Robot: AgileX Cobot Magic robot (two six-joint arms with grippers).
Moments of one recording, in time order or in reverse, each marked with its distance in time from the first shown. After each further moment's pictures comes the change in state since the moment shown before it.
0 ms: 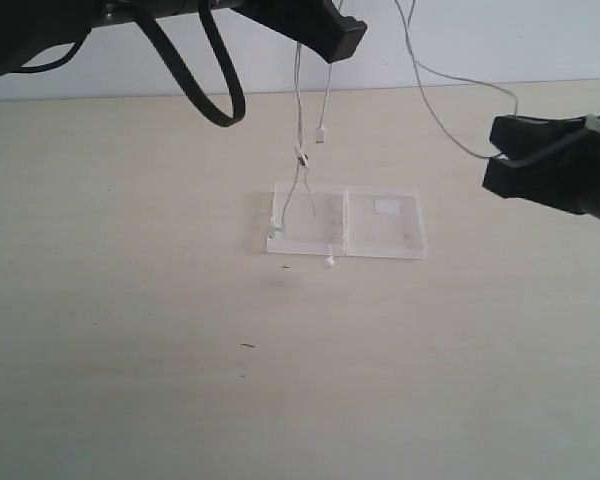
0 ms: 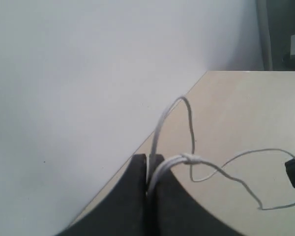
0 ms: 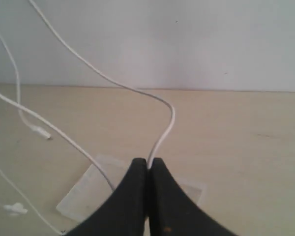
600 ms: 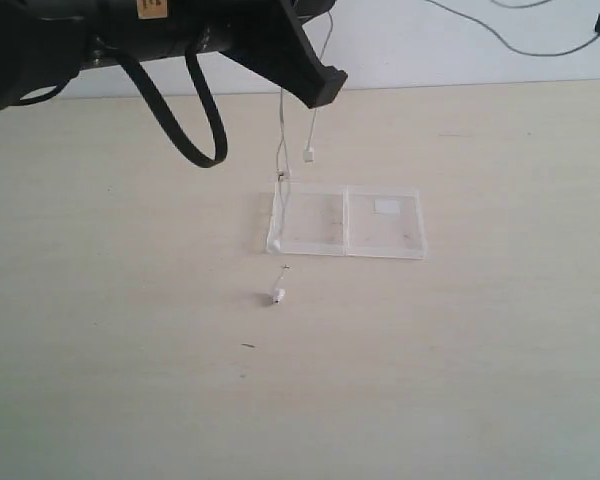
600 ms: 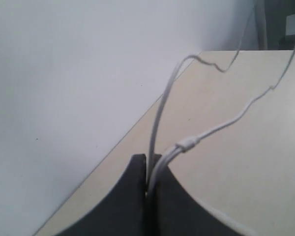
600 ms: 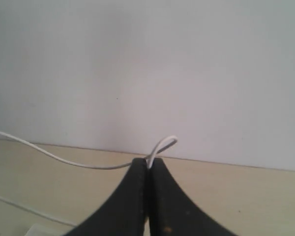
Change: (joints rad) left arm 0.000 -0.023 0.076 -0.004 0.003 0.006; right arm 0.000 -0.309 -0.227 0.471 0.451 -0.531
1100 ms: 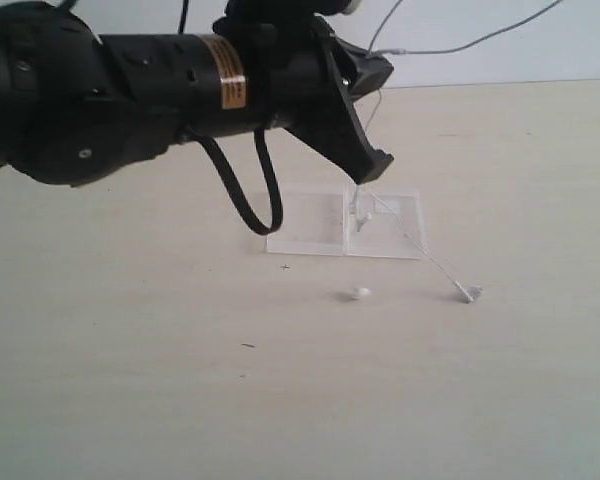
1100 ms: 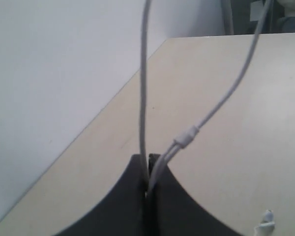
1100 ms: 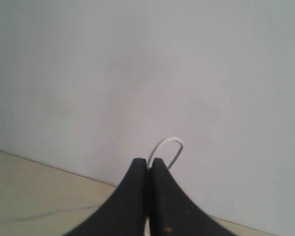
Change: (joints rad) left arm -0.040 0.134 0.025 -0.005 -0.120 -0.002; right arm 0.032 -0.020 -0.391 -0.056 0.372 -0.122
